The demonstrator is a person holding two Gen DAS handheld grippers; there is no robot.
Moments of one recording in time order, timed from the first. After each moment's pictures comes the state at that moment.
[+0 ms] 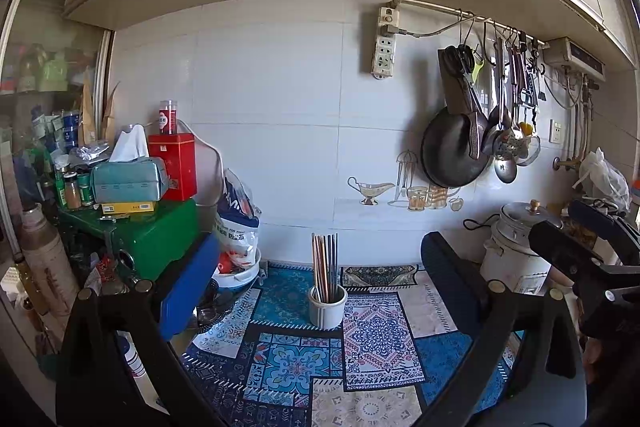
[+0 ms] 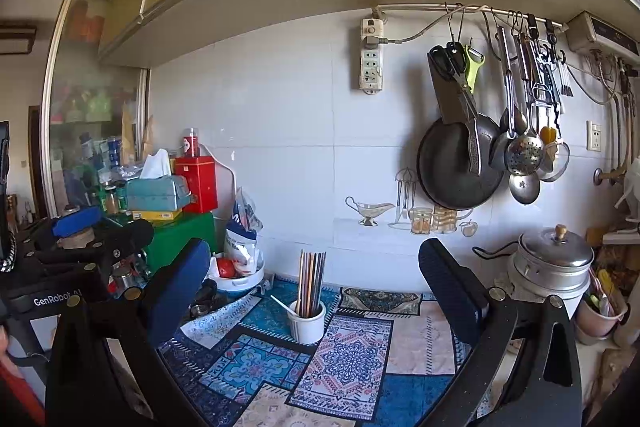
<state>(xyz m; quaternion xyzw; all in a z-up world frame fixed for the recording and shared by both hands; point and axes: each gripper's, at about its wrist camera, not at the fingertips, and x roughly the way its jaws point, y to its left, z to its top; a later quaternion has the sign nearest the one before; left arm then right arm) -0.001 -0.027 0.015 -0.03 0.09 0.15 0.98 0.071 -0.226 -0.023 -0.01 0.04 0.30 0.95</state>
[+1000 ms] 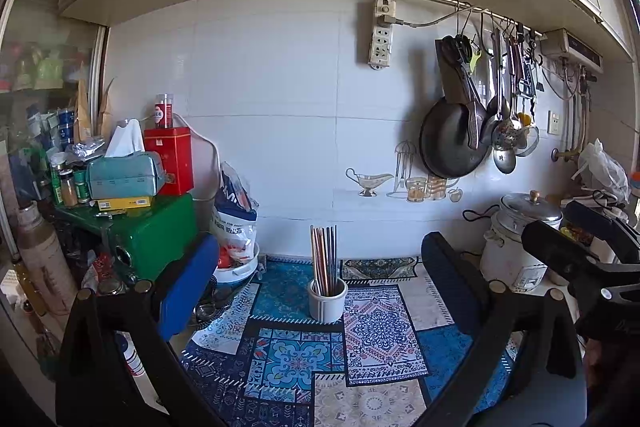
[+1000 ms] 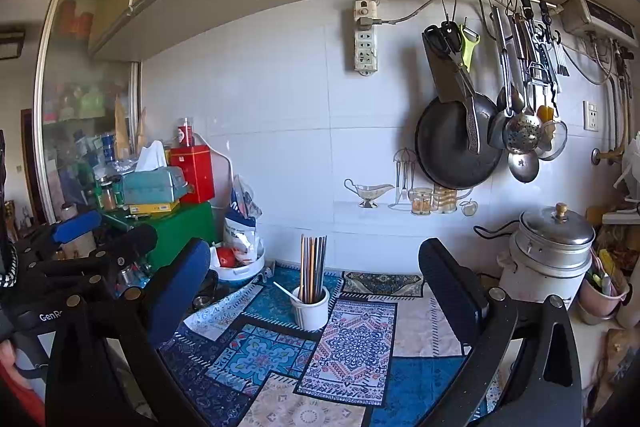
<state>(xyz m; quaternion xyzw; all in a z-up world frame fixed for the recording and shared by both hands) 0.002 -0.025 0.006 -0.03 0.10 0.14 0.98 0.073 -0.219 -0.028 -0.01 0.07 0.29 0.95</state>
